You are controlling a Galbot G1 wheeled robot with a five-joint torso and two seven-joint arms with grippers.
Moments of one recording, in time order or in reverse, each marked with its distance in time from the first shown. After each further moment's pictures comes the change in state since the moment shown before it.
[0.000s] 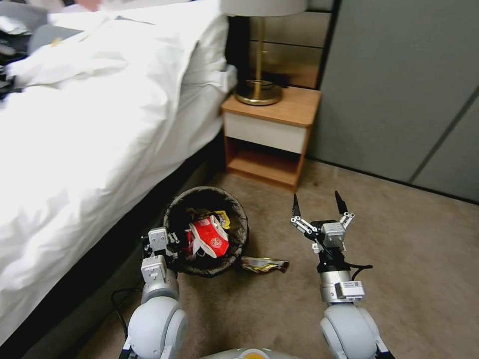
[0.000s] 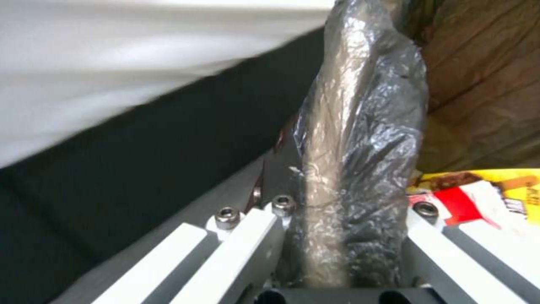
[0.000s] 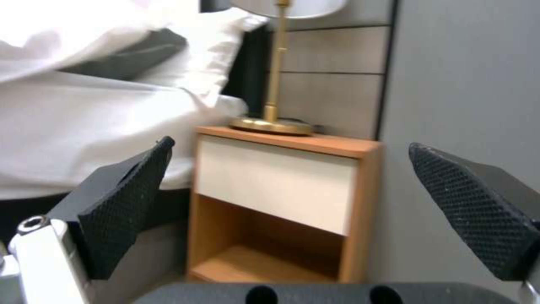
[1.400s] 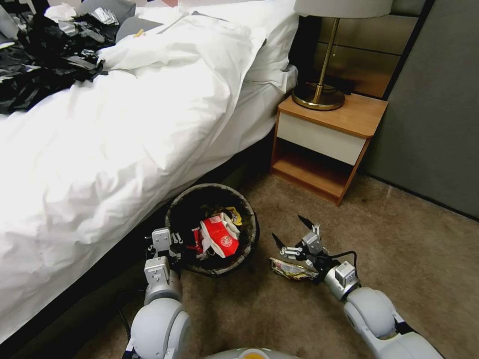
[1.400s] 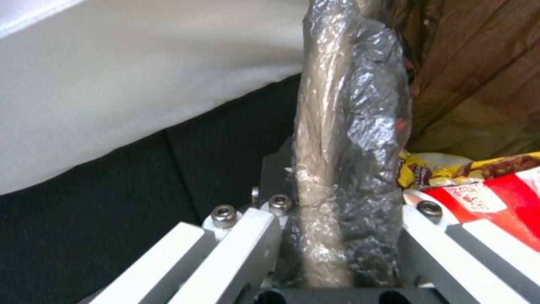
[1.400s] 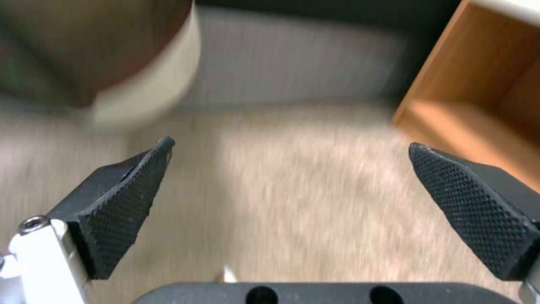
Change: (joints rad) left arm 0.002 0.001 0.016 -0.001 0.012 -0.015 -0.001; right arm 0.188 -0.349 -0.065 -0.360 0.262 -0.225 -0.532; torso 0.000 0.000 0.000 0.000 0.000
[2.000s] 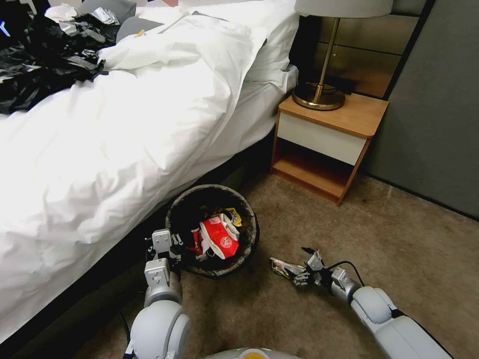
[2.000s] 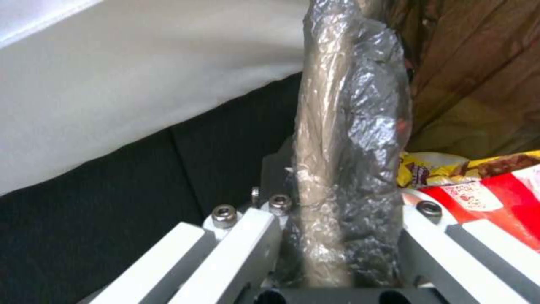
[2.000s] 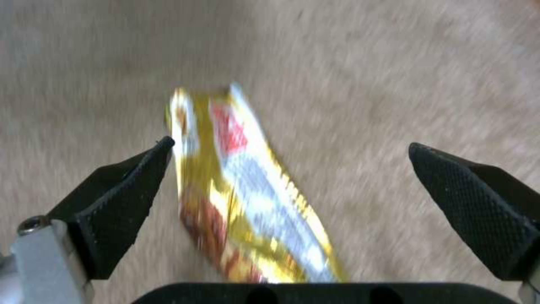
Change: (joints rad) left arm 0.015 0.002 0.004 -0.010 0.010 -0.002 -0.003; right arm 0.205 0.056 -0.083 -0.473 -0.100 0.054 -0.183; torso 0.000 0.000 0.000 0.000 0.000
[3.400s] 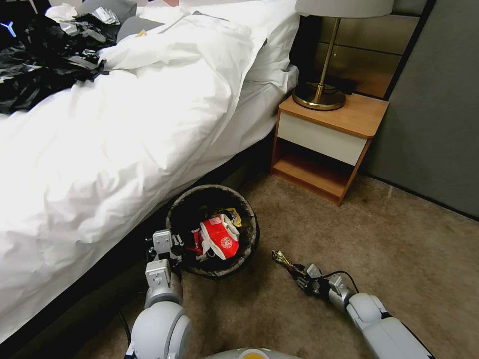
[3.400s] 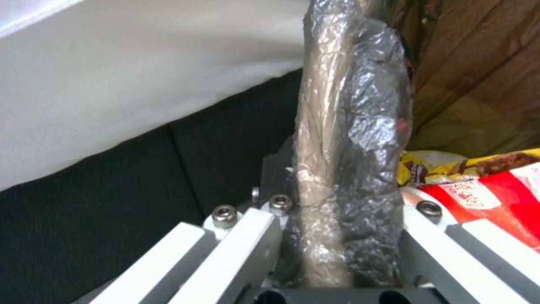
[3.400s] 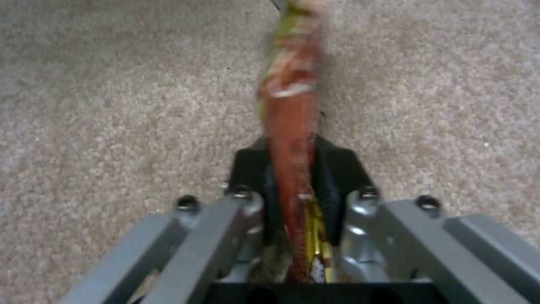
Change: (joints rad) left arm 0.005 -0.002 0.008 0.005 0.008 0.002 -0.002; right arm 0.086 0.119 0.066 -0.272 -0.050 0.114 -0.062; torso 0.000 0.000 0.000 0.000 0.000
